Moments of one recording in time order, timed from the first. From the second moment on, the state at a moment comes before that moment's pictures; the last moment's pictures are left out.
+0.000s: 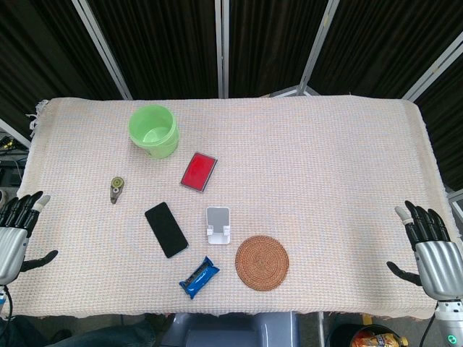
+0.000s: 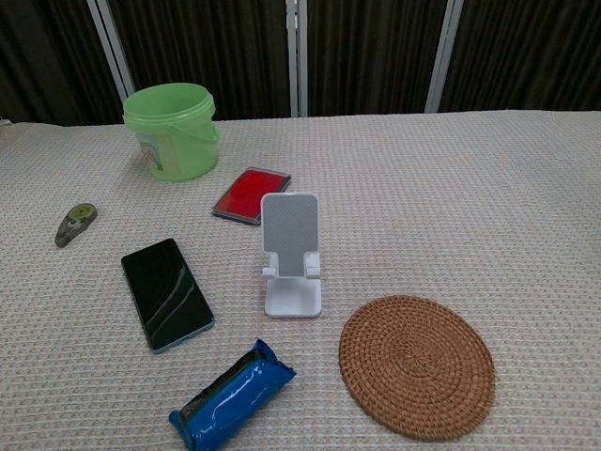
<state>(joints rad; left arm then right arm) -0.11 -1.00 -0.02 -1.80 1.54 1.47 0.10 0.05 -0.99 0.05 -1.78 -1.59 1.54 -0.09</state>
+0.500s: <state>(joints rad) -0.16 -1.04 -0.01 -1.76 1.55 1.37 0.13 0.05 -0.98 0.05 -1.79 -1.59 1.55 -0.07</state>
